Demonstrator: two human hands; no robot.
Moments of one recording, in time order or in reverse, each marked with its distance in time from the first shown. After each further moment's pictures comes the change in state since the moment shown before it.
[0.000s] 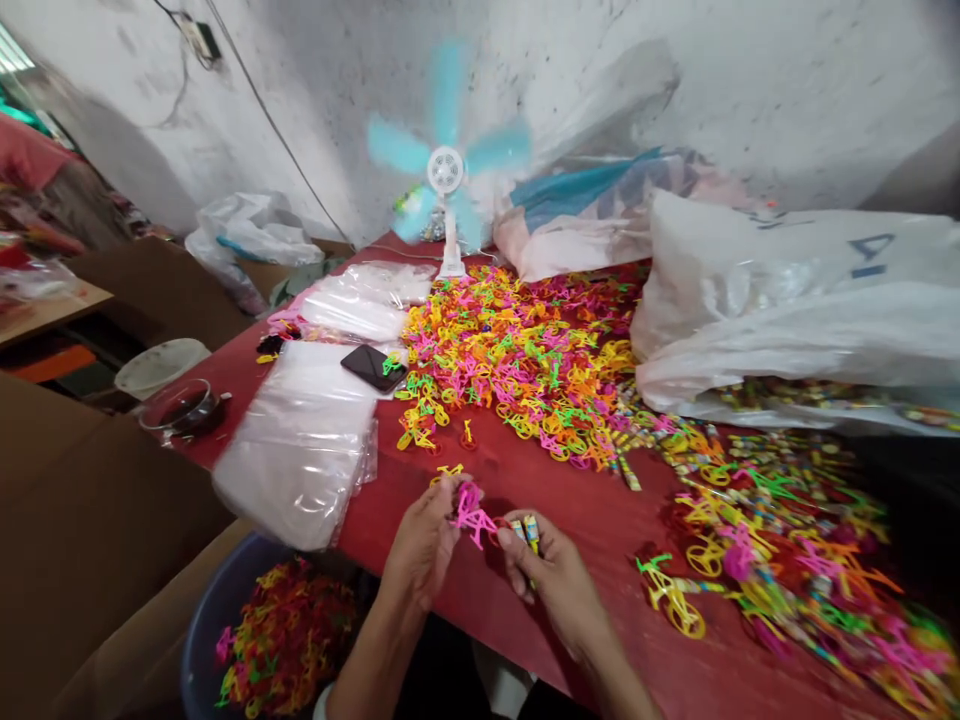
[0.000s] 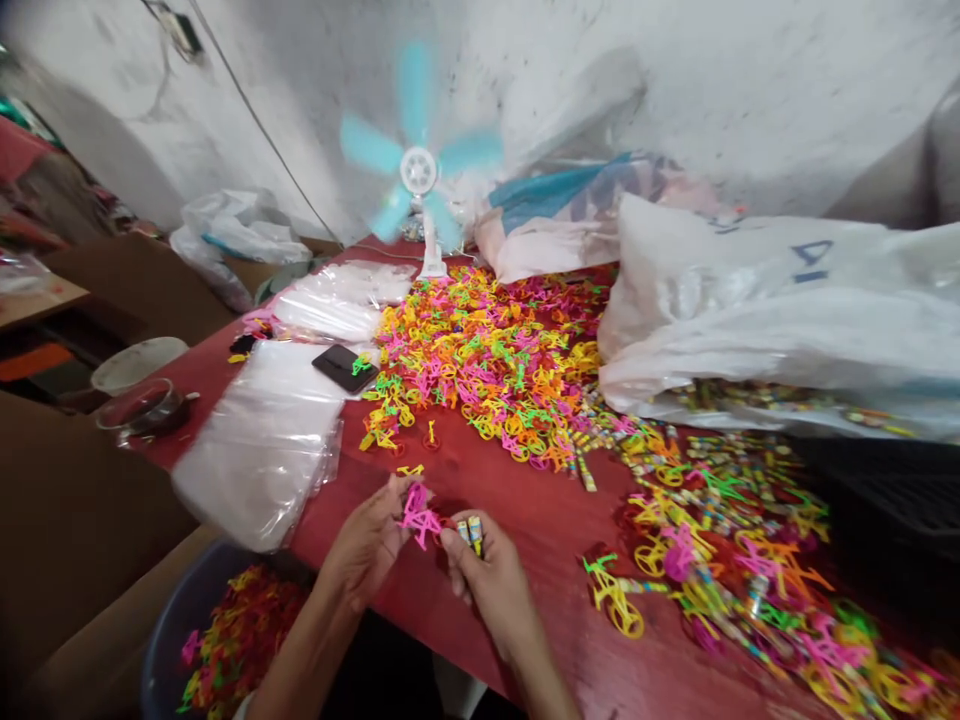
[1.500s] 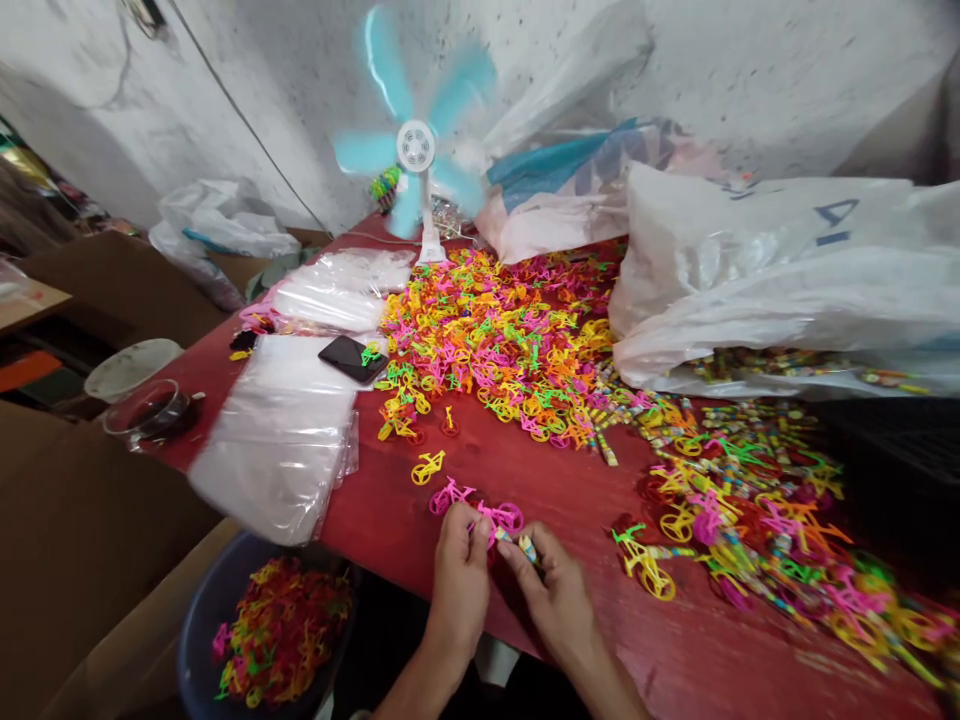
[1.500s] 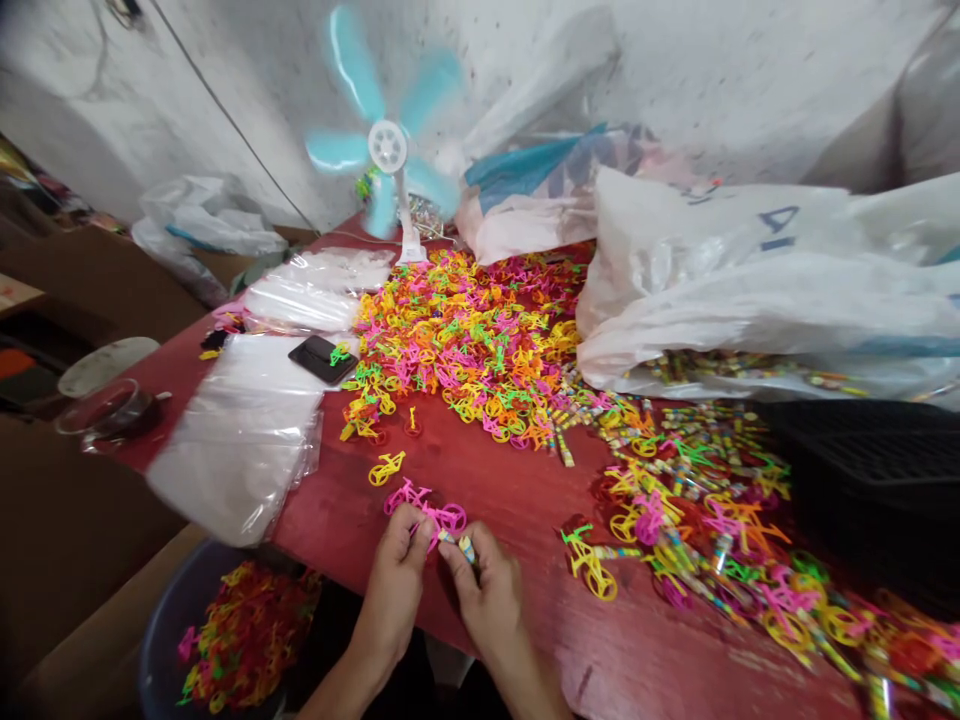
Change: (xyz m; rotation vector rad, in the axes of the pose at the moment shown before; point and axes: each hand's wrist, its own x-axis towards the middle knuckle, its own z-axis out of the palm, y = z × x) left_hand -0.024 -0.065 0.007 0.731 0.031 0.336; right_hand -0.027 0.019 -0.022 -0.488 0.225 -0.263
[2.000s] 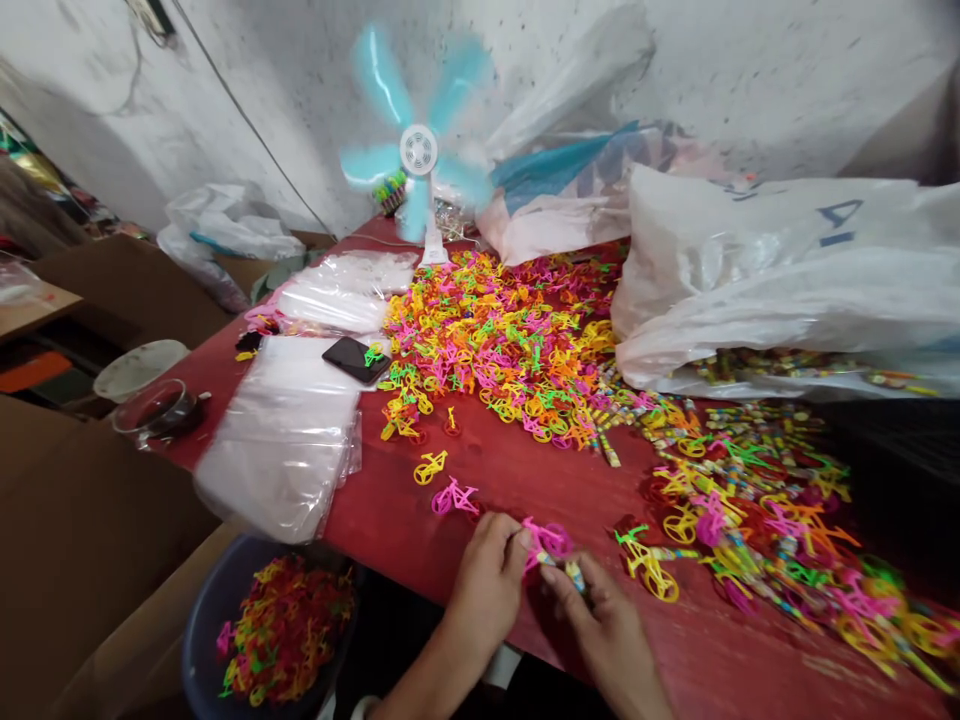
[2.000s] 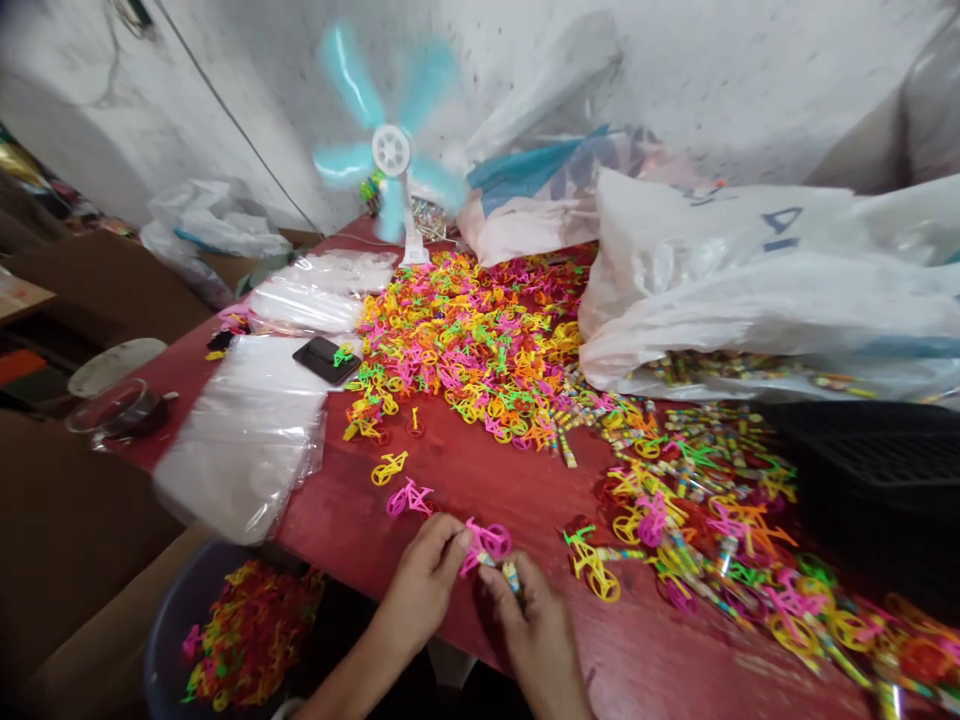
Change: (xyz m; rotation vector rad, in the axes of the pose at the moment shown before) left_hand -0.002 0.012 0.010 0.217 -0.234 0.115; right_hand -0.026 0.017 -0.030 -0.069 0.127 0.079
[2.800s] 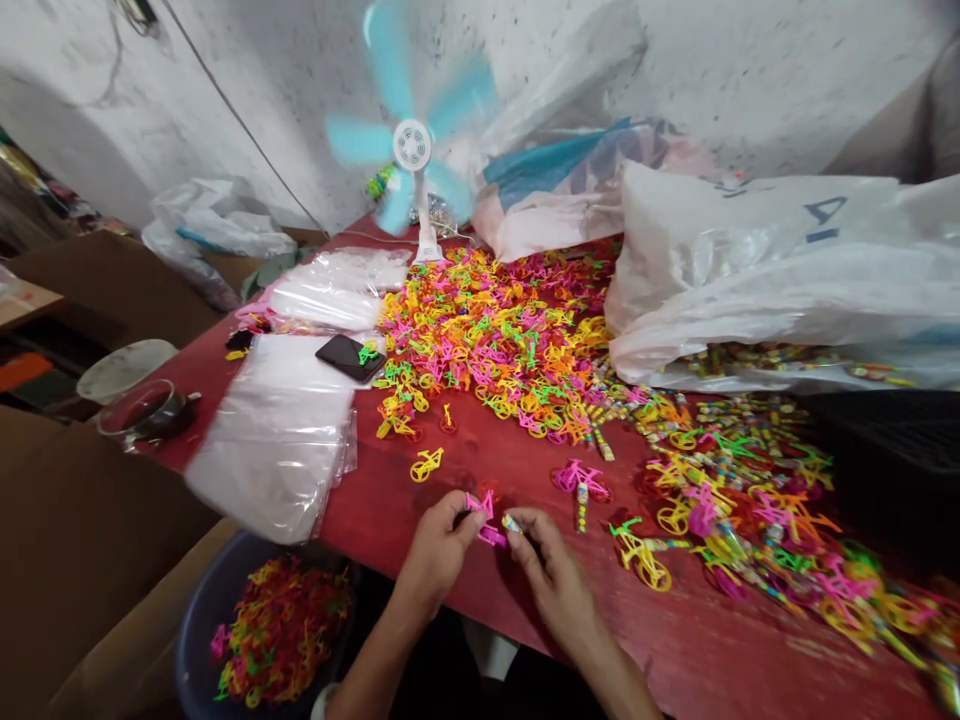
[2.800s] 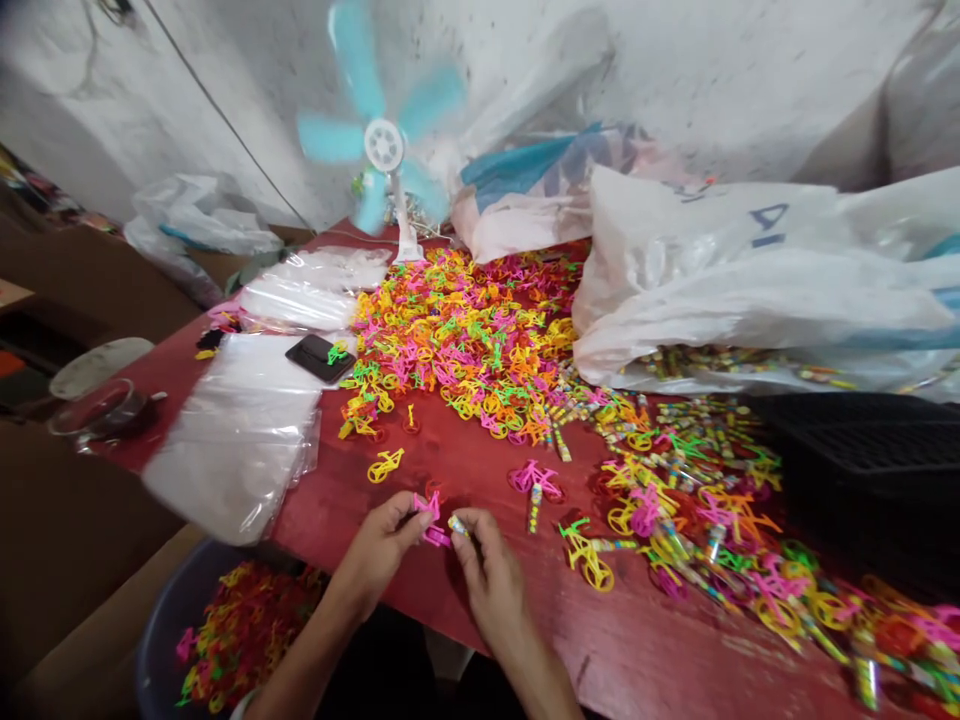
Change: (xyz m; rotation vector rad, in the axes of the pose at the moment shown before) left_hand 0.018 -0.006 -0.039 -0.161 -0.031 -0.176; right_hand 0.023 -0.017 0.030 0.089 -0.152 -0.094
